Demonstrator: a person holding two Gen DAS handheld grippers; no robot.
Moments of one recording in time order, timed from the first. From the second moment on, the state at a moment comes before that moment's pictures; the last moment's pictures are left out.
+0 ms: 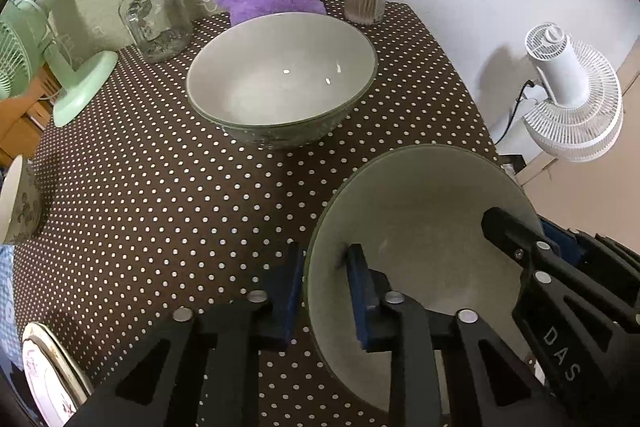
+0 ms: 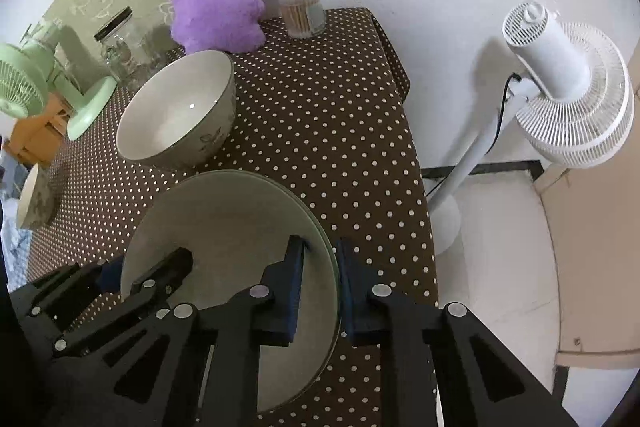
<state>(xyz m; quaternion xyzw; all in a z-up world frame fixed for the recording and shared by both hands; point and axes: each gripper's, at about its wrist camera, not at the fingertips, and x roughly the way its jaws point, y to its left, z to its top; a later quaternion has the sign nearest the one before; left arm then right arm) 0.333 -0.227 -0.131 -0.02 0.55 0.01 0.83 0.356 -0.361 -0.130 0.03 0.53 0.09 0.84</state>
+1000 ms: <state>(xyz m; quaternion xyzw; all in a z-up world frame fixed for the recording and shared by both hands) 0.262 -0.175 -0.082 -0.02 0.54 0.02 0.84 0.285 -0.310 -0.081 0.03 0.53 0.10 0.84</state>
